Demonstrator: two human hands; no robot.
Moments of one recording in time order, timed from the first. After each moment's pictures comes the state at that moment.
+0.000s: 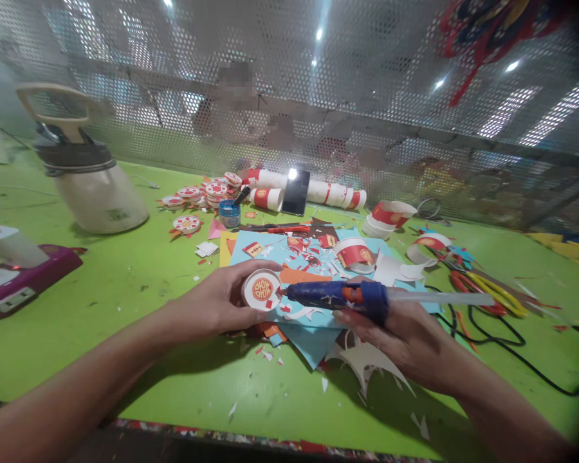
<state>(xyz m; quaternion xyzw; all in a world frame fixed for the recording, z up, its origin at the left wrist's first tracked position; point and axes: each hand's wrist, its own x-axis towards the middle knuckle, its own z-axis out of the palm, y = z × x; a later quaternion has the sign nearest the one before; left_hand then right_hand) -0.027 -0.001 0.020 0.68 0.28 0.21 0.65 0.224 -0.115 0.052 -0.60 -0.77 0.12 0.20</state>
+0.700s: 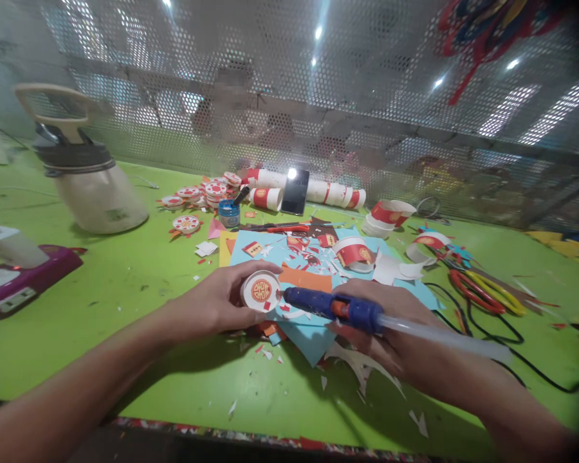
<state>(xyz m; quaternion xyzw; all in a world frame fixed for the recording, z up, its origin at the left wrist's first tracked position) -0.028 -0.002 0.019 0.66 0.27 0.21 0.67 0.216 -0.116 0.067 -0.55 -0.82 0.05 0.16</state>
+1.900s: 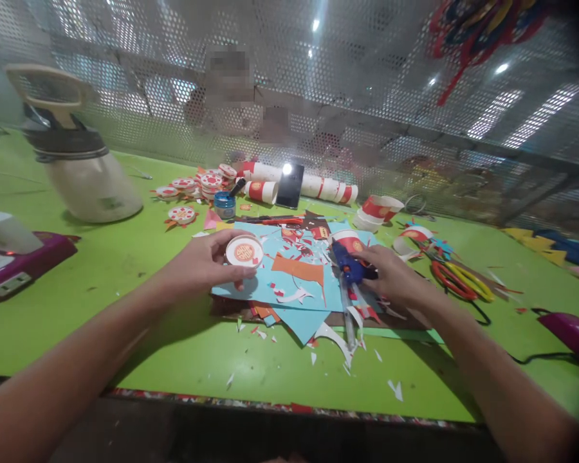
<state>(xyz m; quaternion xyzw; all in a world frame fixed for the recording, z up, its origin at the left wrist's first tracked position) -0.037 0.015 0.025 0.67 0.34 0.30 0.58 0.324 -0.068 0.019 -0.64 -0.76 -0.05 0.09</state>
